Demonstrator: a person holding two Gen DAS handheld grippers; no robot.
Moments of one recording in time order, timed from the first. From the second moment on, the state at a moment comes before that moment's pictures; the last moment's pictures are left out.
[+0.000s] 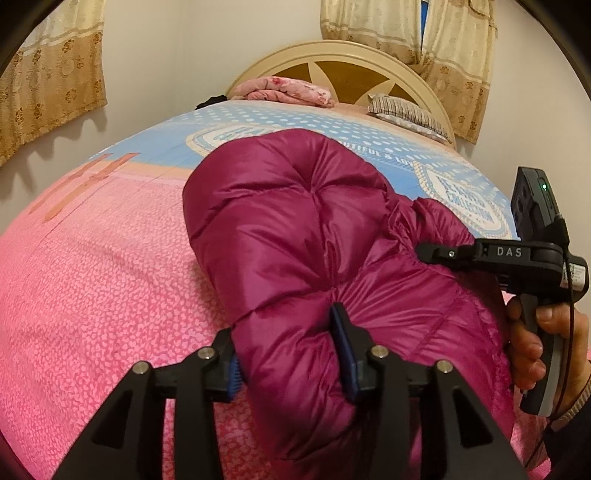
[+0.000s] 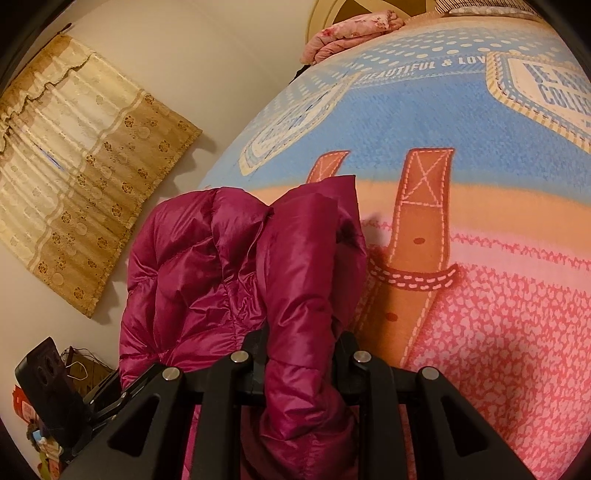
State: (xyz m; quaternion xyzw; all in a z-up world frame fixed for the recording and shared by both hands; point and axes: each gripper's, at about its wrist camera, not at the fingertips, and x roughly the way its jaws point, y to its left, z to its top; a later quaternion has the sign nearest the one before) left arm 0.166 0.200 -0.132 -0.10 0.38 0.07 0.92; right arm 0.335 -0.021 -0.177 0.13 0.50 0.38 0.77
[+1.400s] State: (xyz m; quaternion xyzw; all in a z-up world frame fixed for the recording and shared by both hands) left arm 0.066 0.163 -0.028 -0.05 0.24 0.11 0.96; right arm 0.161 -0.072 -0.022 0.01 0.29 0.32 0.90
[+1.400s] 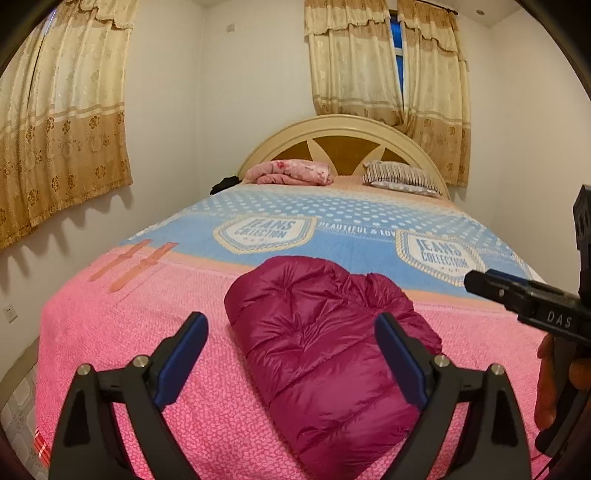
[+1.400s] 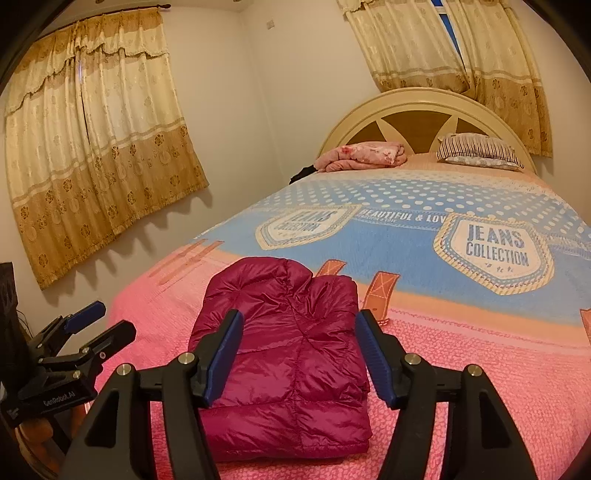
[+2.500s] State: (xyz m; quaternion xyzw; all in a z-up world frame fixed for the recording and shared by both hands) left arm 0.061 0.158 -0.027 -0.04 0.23 0.11 0.97; right arm 0.147 -0.077 -0.020 0.01 0.29 0.33 0.90
